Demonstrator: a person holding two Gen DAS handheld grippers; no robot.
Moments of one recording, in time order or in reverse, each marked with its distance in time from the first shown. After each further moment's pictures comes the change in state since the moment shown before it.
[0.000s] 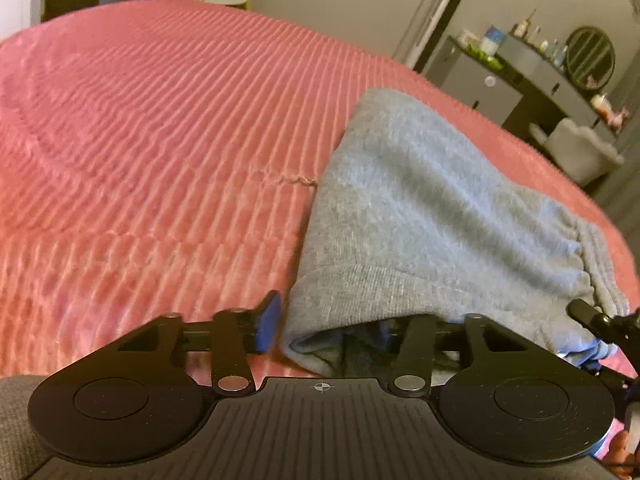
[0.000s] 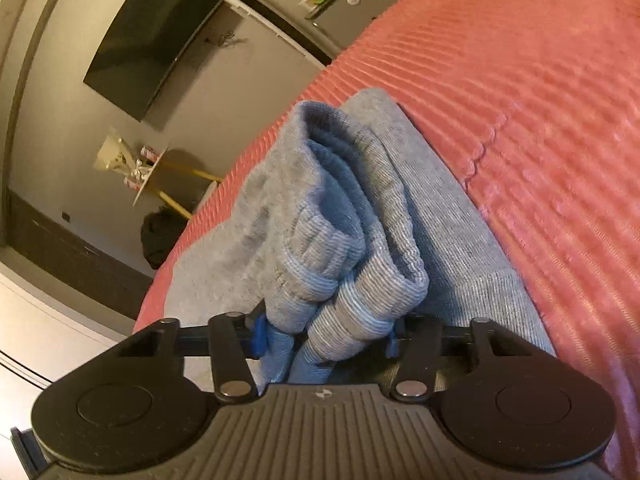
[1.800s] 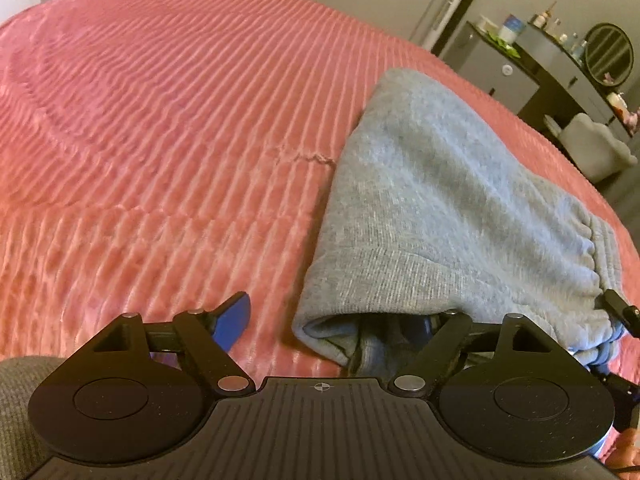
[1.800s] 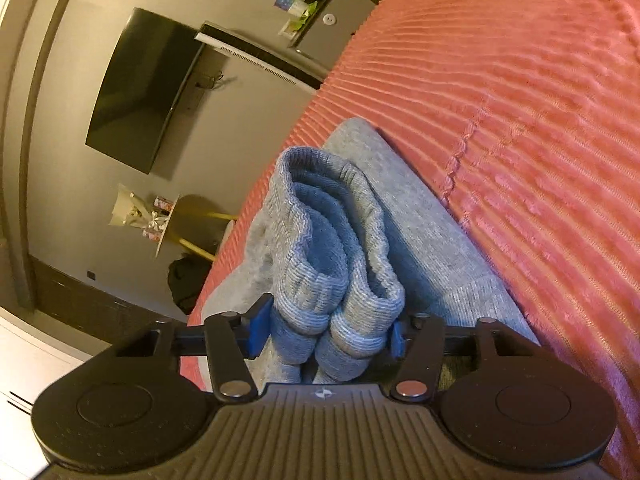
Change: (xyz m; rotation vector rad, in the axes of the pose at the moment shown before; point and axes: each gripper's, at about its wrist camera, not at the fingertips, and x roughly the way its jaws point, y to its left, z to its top) left arm 0.011 0.004 0.005 -0.035 0.083 0.044; right arm -0.010 -0.022 0.010 0.185 -0.057 0.079
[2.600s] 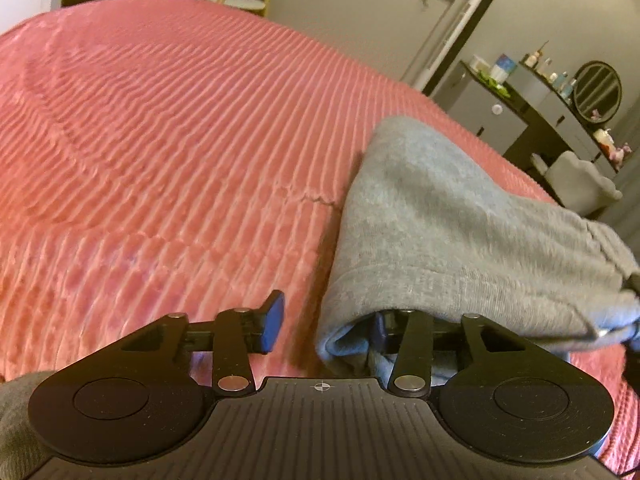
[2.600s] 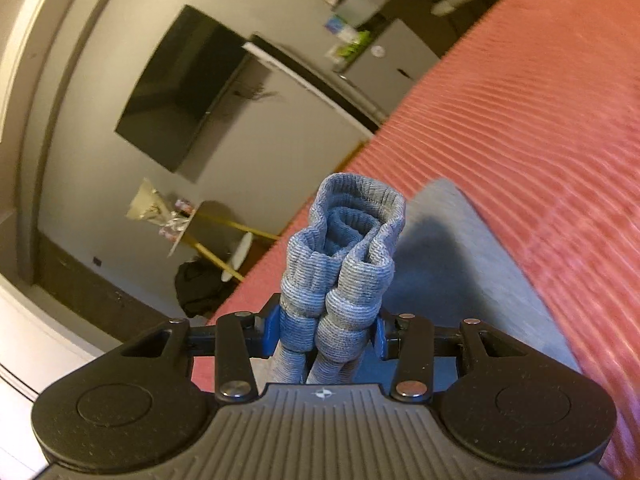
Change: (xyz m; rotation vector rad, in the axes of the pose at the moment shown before) left arm -0.027 0.019 -0.004 -0.049 -0.094 -0.051; right arm -0.026 0.081 0.011 -0.148 -0.077 0.004
